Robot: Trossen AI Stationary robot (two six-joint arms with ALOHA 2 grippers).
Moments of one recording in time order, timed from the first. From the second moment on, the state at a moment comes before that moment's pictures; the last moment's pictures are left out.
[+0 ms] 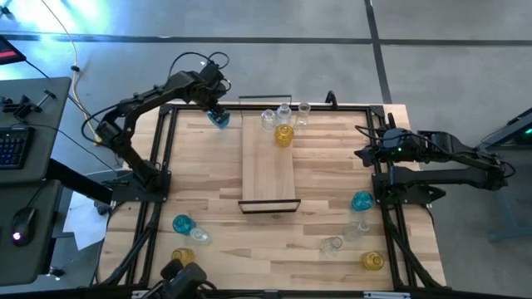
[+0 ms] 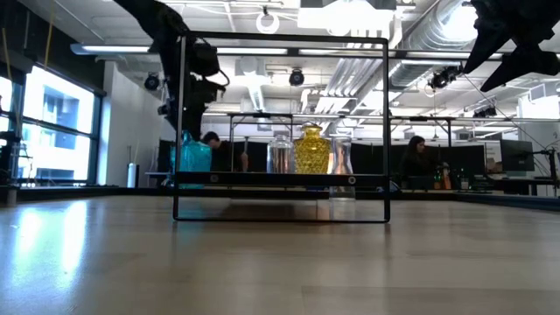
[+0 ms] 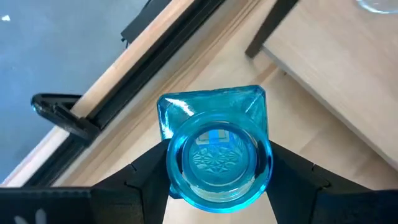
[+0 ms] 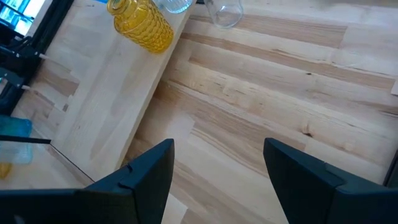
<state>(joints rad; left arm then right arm) 0.85 1.62 1.32 -0.92 -0.01 0.10 -0.16 0.55 0.84 -1.13 0.24 0.93</state>
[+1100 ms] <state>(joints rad) 0.46 1.41 1.32 -0.80 0.21 -0.12 -0.16 0.55 0.84 -1.13 0.28 0.91</state>
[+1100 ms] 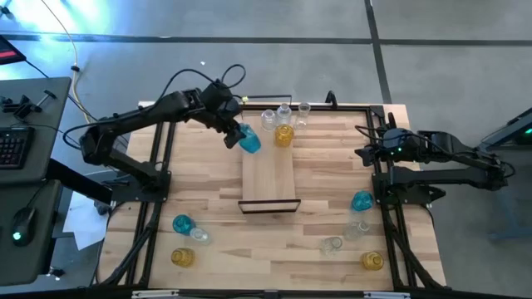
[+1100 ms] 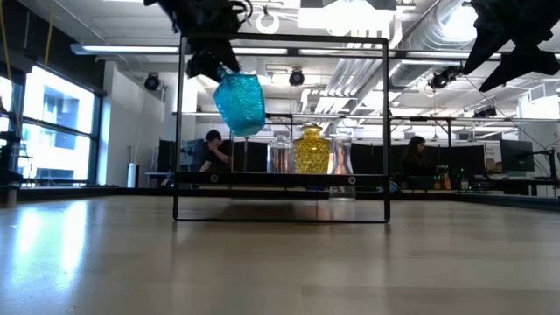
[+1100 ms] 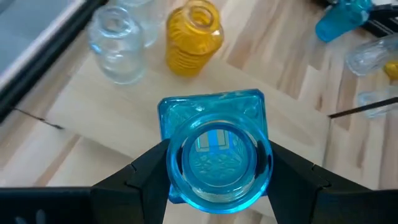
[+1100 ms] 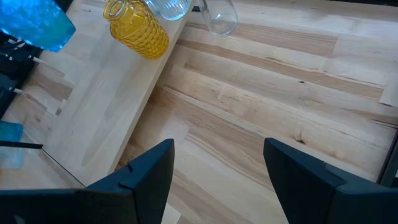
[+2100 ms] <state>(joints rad) 0.34 1.87 1.93 -1.08 0.24 0.05 -0.16 0.55 0.84 -1.13 0.27 0.87</state>
